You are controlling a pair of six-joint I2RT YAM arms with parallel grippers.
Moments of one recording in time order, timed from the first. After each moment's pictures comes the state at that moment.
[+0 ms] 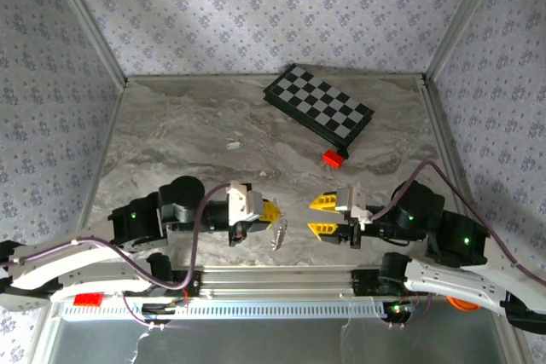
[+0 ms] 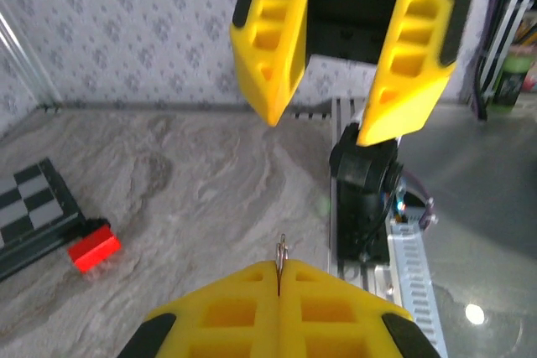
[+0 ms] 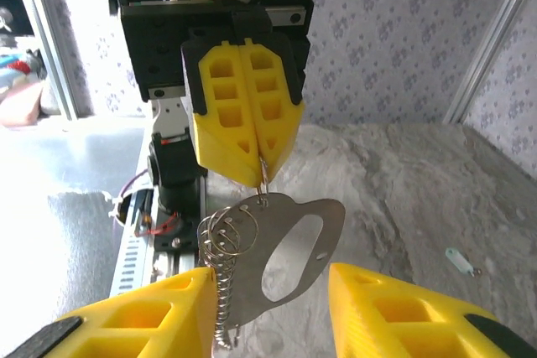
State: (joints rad) left arm -1.29 0.81 0.96 -0.35 0.16 0.08; right arm 1.15 0.55 0.92 -0.54 -0.22 -0.16
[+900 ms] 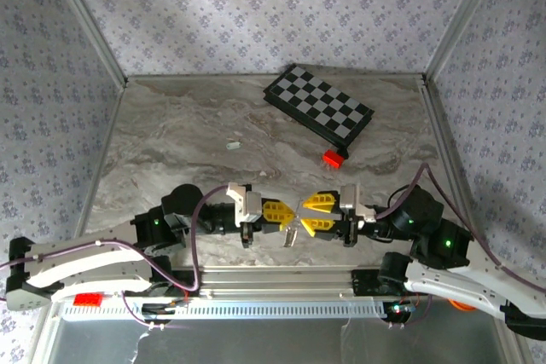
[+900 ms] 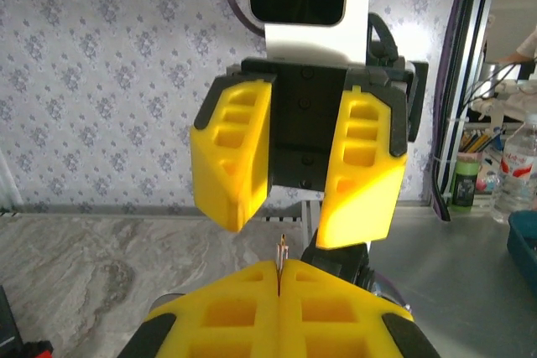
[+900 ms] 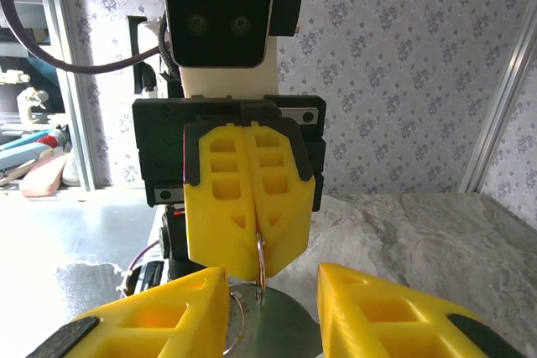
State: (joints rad) left arm -1.29 0.84 0.77 0.15 0.25 -0.01; right arm 1.11 0.51 0.77 -0.22 -0.31 -0.08
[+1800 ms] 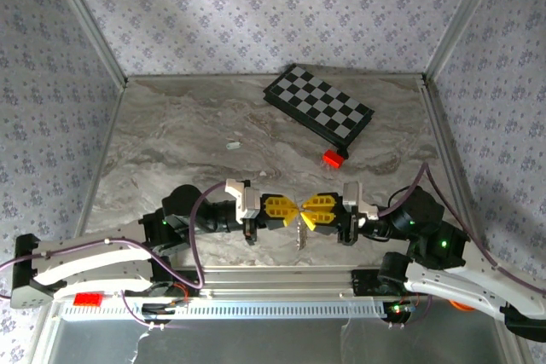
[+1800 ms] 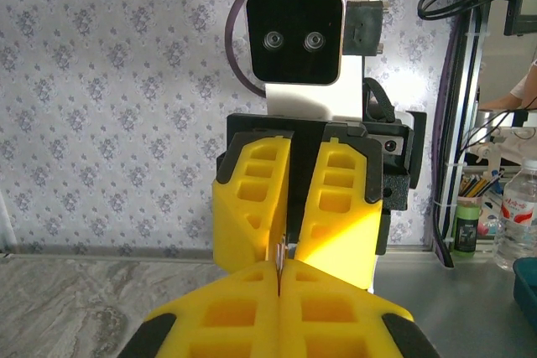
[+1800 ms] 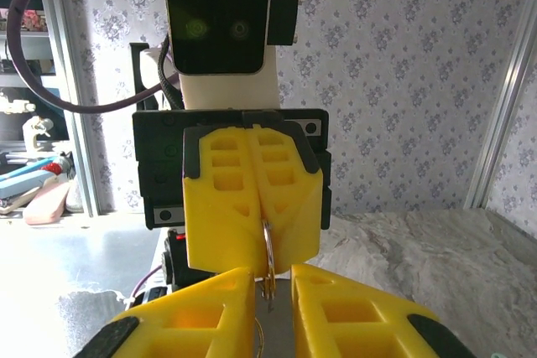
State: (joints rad) left arm -1.29 0.88 0.74 0.32 0.25 -0.05; right arm 1.11 0.50 0.73 -0.12 -0.32 -0.03
